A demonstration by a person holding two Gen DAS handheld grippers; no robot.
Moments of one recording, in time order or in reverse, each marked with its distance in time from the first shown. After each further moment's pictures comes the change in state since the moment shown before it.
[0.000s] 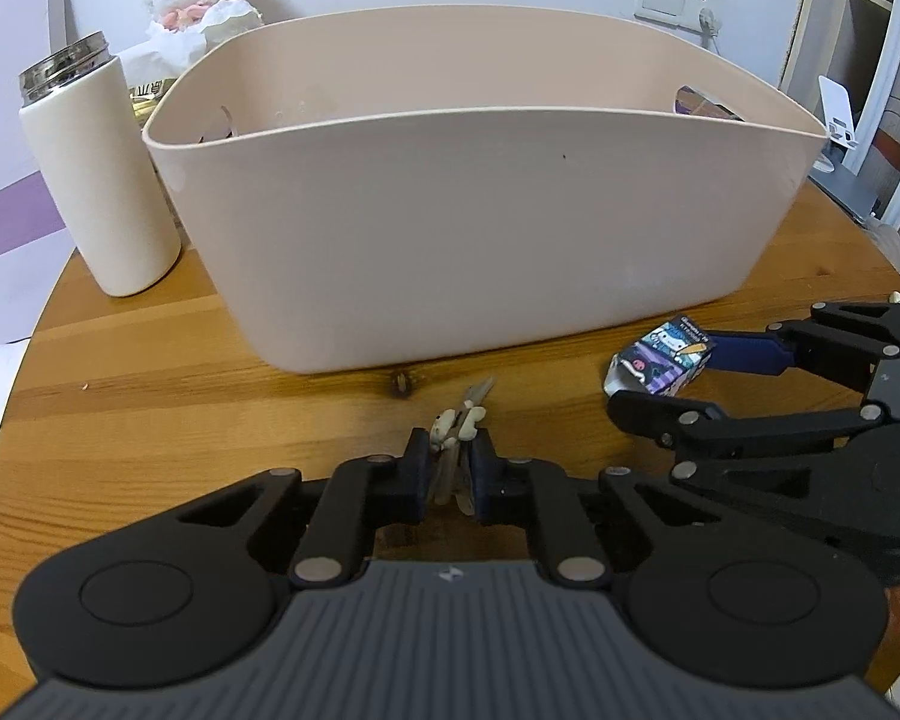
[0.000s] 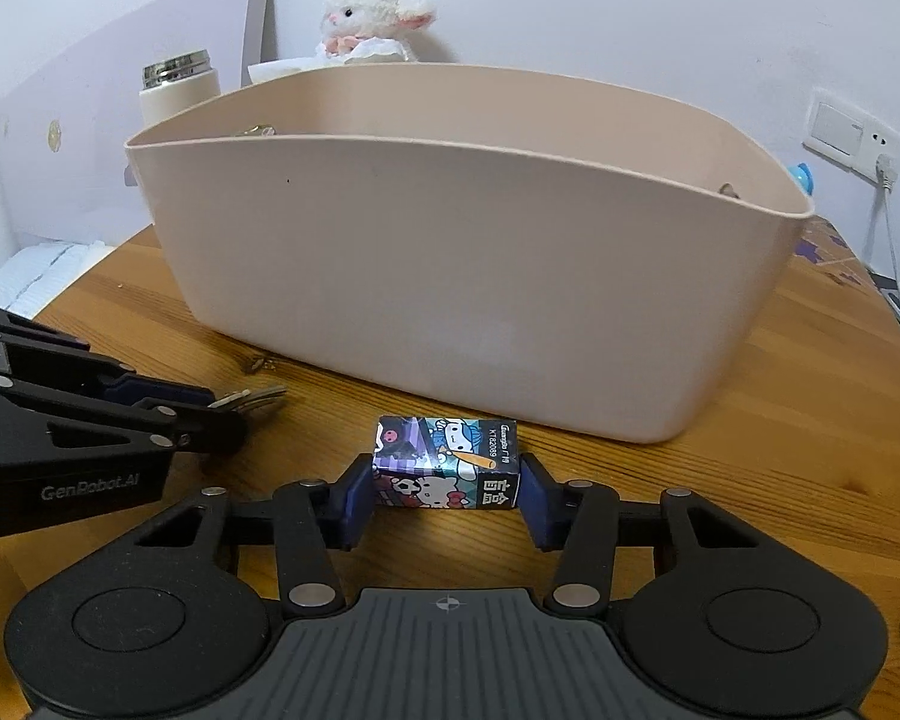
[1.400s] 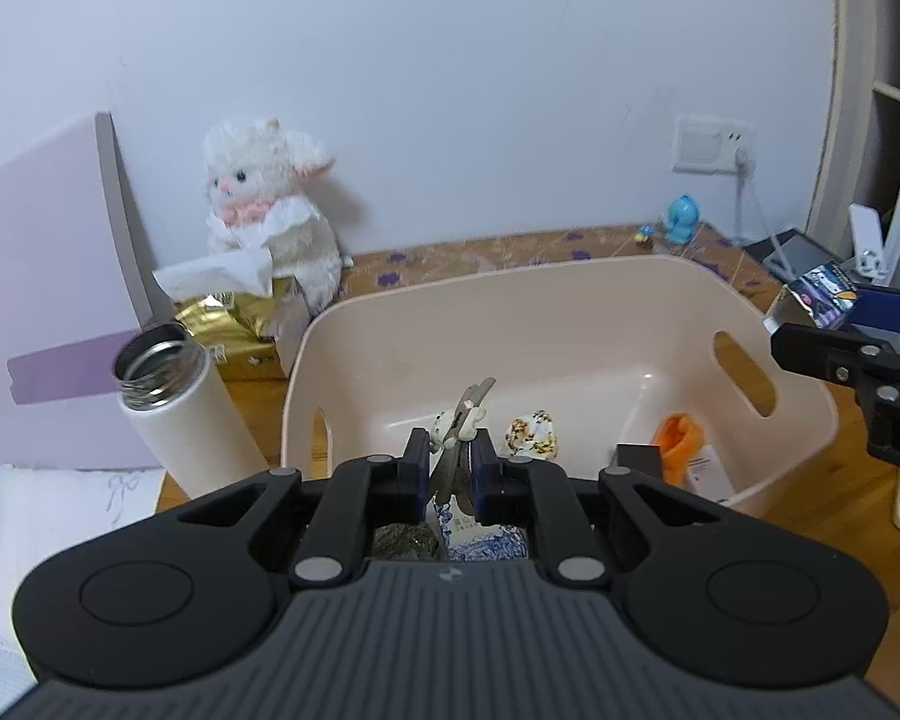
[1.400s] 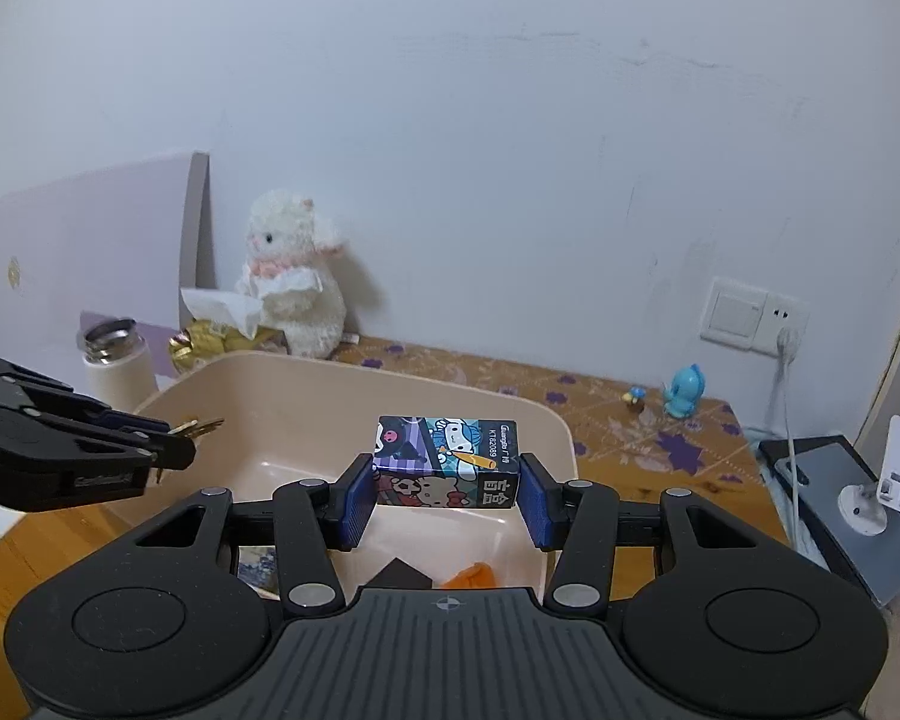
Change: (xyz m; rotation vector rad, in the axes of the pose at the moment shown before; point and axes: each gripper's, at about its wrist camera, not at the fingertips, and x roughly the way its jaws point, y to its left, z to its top) left arm -0.057 0.006 0.112 0.012 -0.191 0.114; right arm -0.071 -0.043 0.109 0.007 -0.254 -0.128
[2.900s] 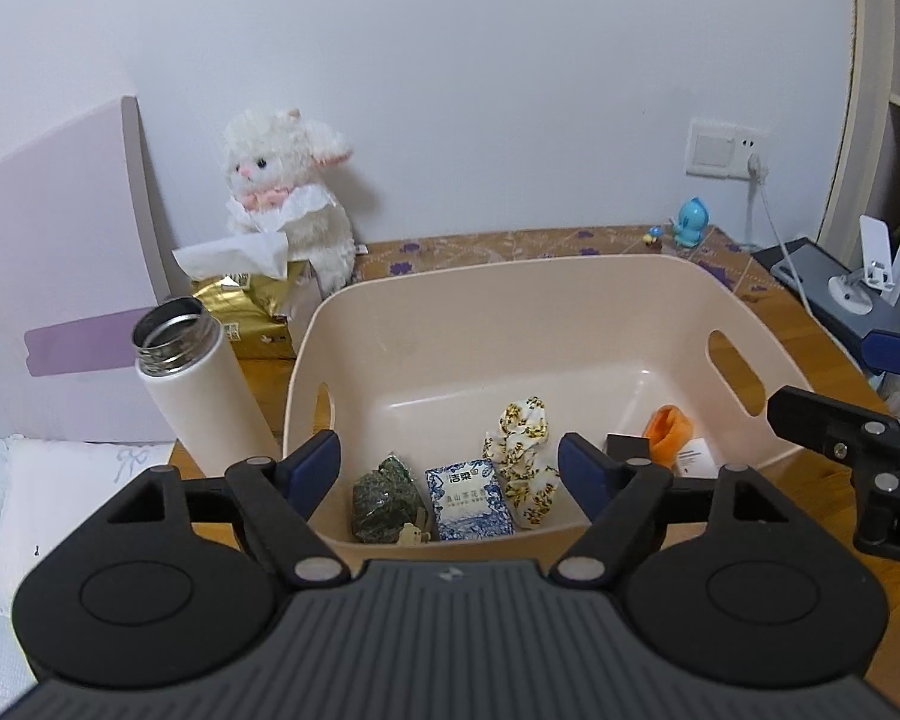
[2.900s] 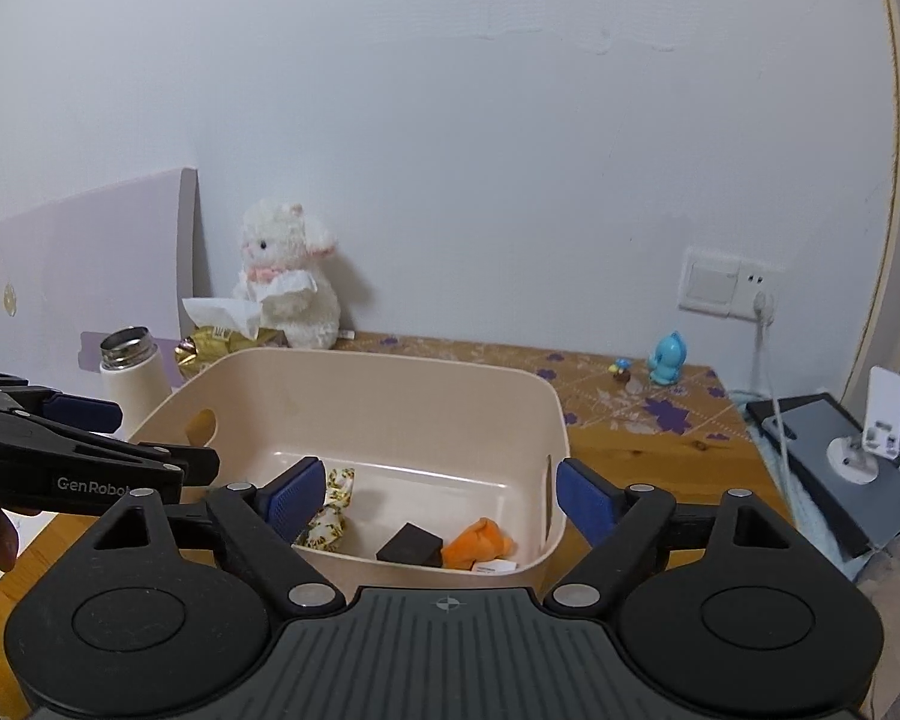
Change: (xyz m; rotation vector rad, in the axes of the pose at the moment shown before) left arm -0.030 -0.010 -0.005 -0.045 -0.007 0.031; right arm -0.050 -0.003 -0.016 0.083 -0.035 -0.004
